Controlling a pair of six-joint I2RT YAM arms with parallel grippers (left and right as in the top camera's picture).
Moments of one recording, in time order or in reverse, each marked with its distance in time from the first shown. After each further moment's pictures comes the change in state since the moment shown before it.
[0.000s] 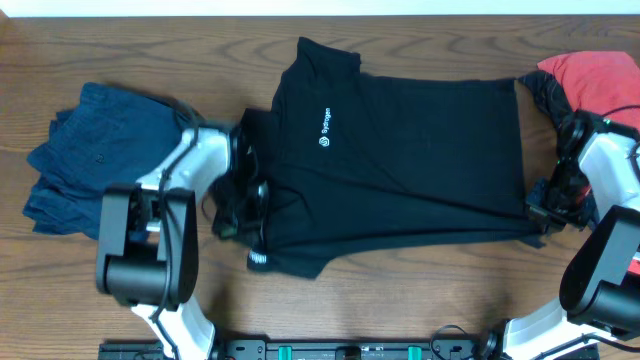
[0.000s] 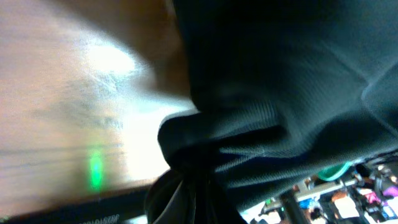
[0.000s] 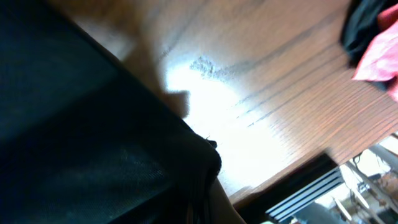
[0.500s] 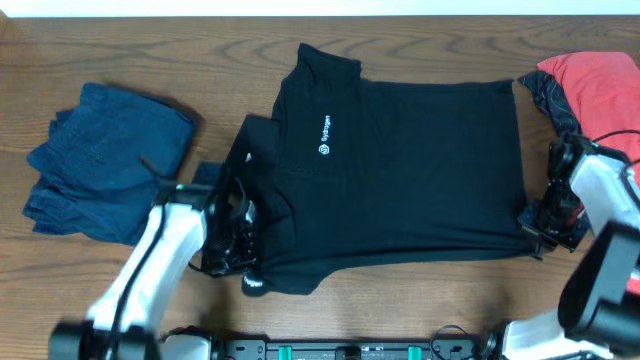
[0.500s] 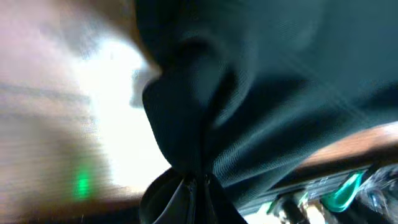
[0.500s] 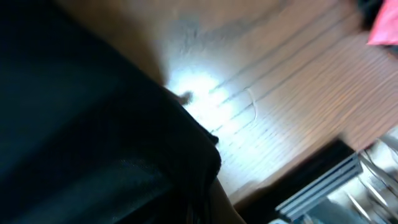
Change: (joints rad) left arm 0.000 -0.525 -0.274 0.176 -0.003 -0.122; right arm 0.000 -0.119 -0.145 0.073 0.005 0.053
